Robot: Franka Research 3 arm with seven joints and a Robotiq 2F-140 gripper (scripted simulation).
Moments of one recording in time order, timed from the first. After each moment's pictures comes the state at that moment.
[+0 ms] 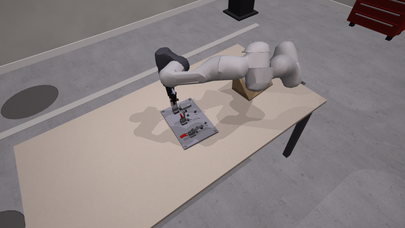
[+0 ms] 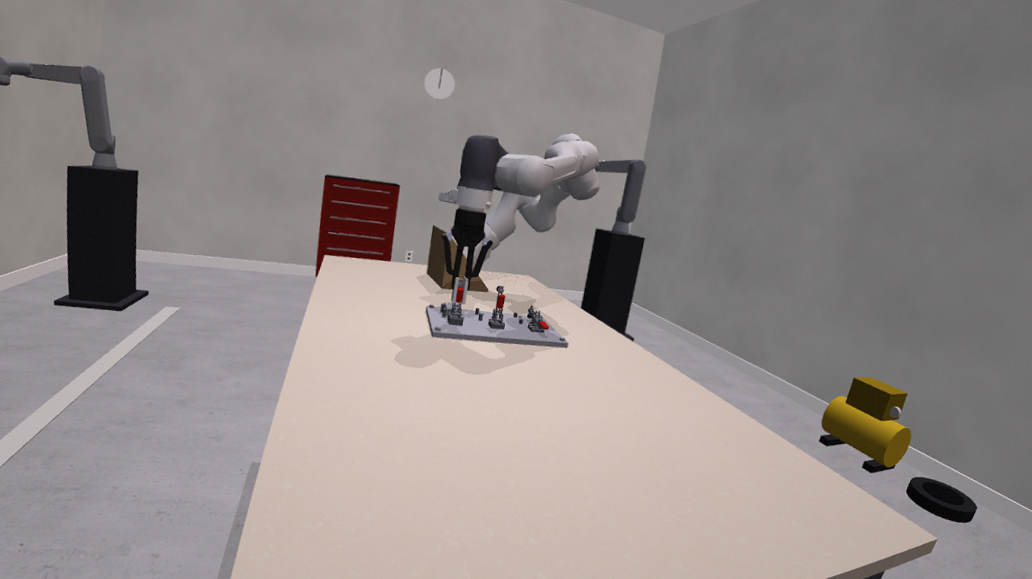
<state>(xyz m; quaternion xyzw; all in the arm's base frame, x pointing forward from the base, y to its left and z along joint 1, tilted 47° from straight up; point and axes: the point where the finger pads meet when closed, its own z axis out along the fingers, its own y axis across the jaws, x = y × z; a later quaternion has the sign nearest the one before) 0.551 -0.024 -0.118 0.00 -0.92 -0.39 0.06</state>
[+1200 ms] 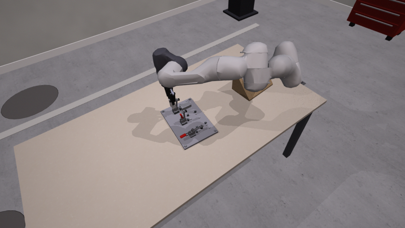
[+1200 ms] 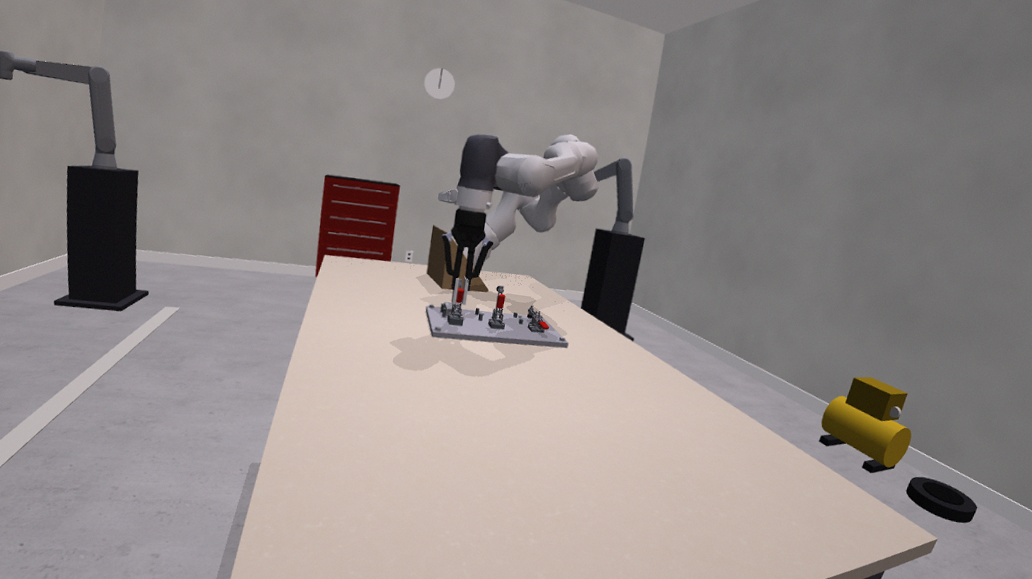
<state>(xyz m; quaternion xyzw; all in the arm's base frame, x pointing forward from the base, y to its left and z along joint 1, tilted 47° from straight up) 0.557 -0.024 -0.119 0.00 -0.92 -0.40 0.06</state>
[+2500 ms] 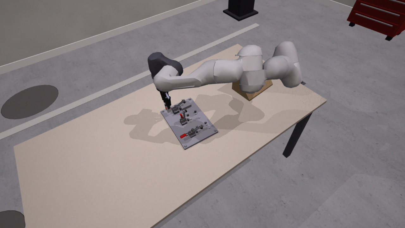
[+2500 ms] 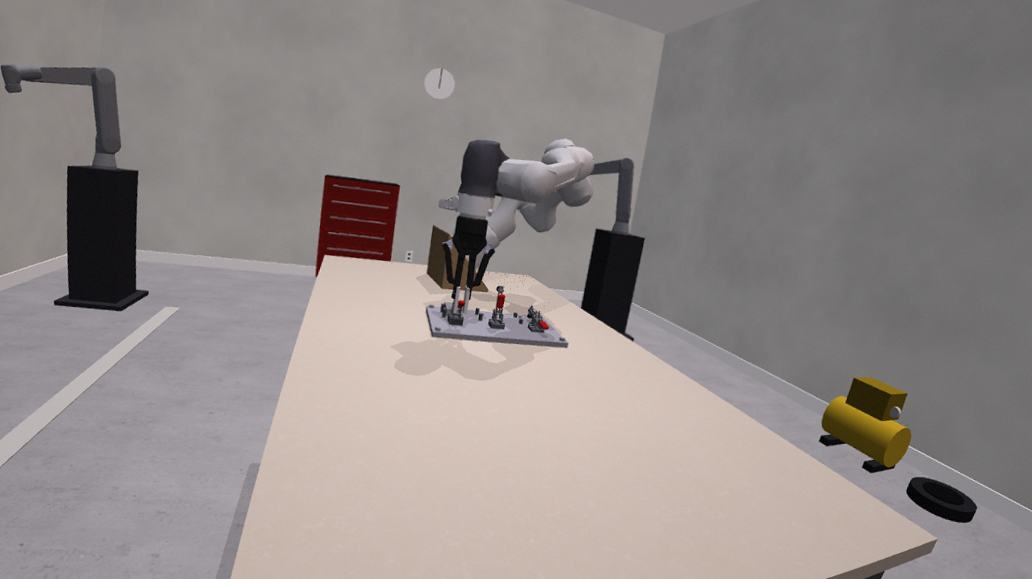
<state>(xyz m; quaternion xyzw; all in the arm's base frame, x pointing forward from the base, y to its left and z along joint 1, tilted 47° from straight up) 0.589 -0.012 -0.133 0.00 -0.92 -0.40 0.06</state>
